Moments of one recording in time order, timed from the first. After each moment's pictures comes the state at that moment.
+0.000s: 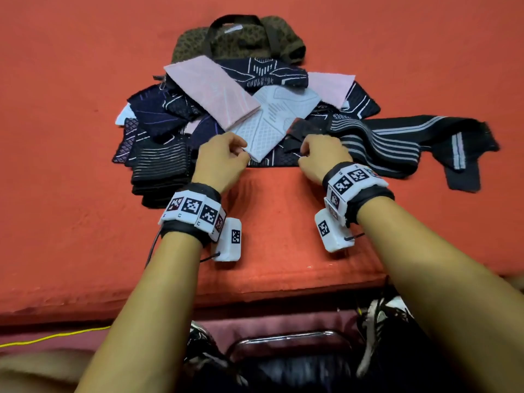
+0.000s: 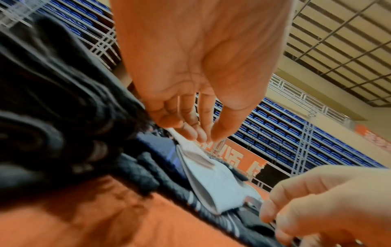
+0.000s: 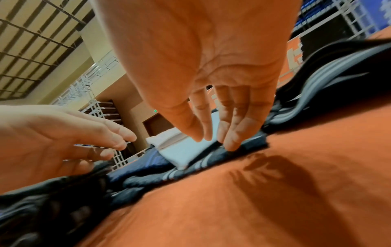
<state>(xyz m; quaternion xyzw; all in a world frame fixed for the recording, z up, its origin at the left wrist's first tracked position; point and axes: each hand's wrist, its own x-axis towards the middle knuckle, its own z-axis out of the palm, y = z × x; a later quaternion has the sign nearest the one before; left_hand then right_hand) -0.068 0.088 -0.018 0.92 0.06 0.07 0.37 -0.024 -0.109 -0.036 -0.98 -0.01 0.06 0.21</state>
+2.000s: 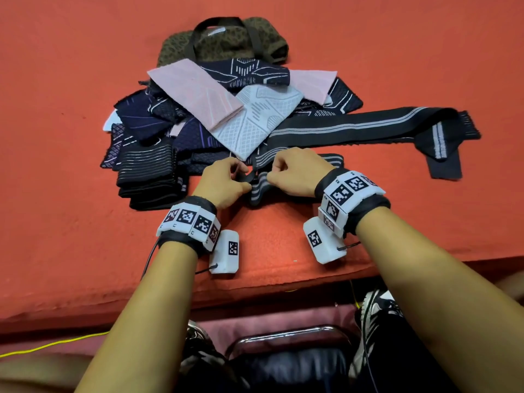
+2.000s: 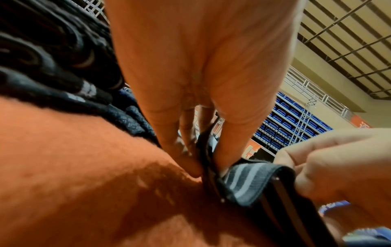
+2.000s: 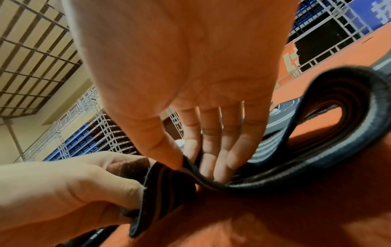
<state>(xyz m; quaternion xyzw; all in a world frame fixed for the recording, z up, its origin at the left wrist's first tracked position) -0.086 0.070 -0.044 0.93 0.05 -0.07 0.35 -0.063 -0.112 -0.018 -0.95 -0.12 0.17 0.25</state>
